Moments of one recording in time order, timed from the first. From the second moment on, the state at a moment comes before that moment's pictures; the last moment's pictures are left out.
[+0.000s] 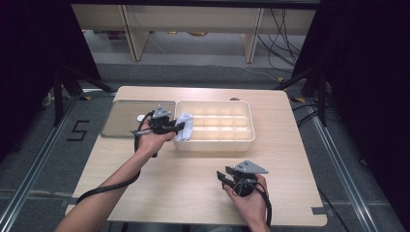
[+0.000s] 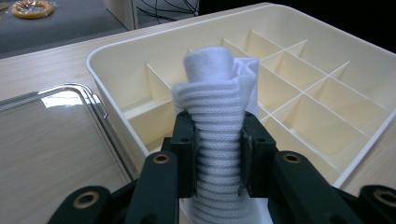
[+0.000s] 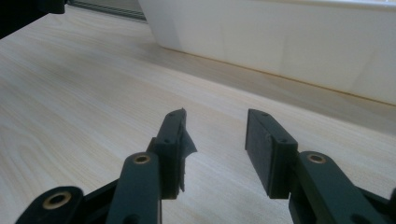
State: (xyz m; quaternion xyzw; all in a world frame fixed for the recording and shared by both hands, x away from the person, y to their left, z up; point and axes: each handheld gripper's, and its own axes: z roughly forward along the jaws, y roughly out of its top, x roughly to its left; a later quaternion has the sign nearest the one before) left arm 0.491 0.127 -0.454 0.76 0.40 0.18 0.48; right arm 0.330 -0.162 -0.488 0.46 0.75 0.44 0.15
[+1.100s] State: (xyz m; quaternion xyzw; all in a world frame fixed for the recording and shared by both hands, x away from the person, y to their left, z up) left arm 0.498 0.118 -0.452 0.81 0.41 0.17 0.39; right arm 0.331 -0.165 -0.485 0.46 0.75 0.45 0.16
